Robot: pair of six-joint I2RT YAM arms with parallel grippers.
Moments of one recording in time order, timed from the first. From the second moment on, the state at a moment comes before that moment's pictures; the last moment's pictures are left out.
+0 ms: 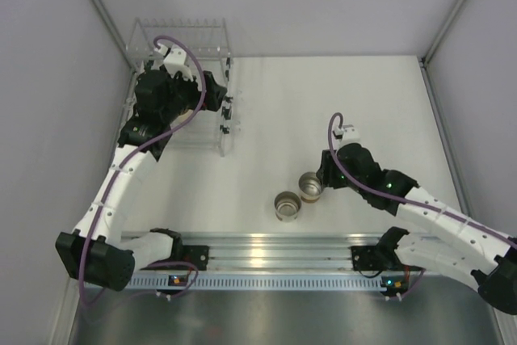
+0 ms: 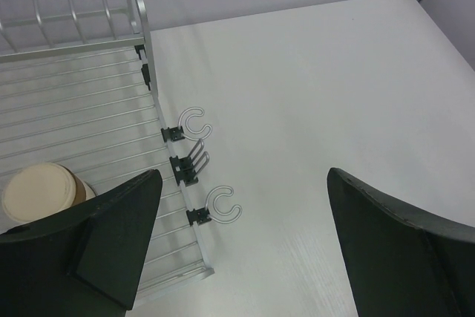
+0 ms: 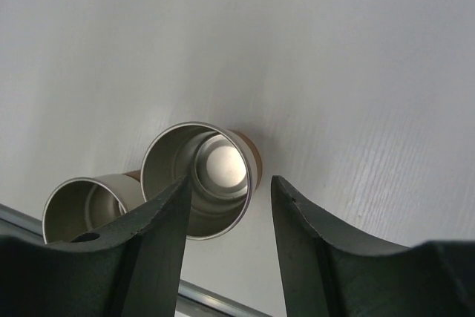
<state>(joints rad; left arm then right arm) -0.23 1.16 1.17 -0.22 0.22 -0.15 0.78 0.89 0.67 -0.47 0.24 0.50</state>
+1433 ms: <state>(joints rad) -0.22 1.17 1.17 -0.22 0.23 -0.16 0.80 1.01 0.75 -0.54 0.43 0.50</state>
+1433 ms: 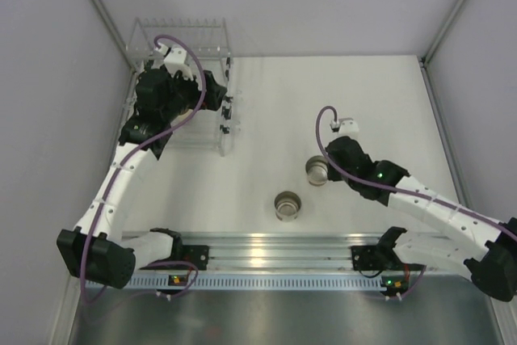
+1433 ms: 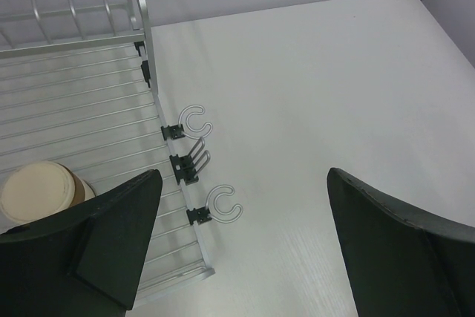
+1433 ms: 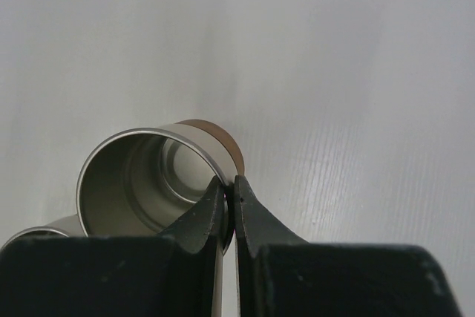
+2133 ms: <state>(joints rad) -0.22 1.20 1.12 -0.13 0.36 -0.26 0.43 1.18 0.74 0.07 -0.12 0.55</state>
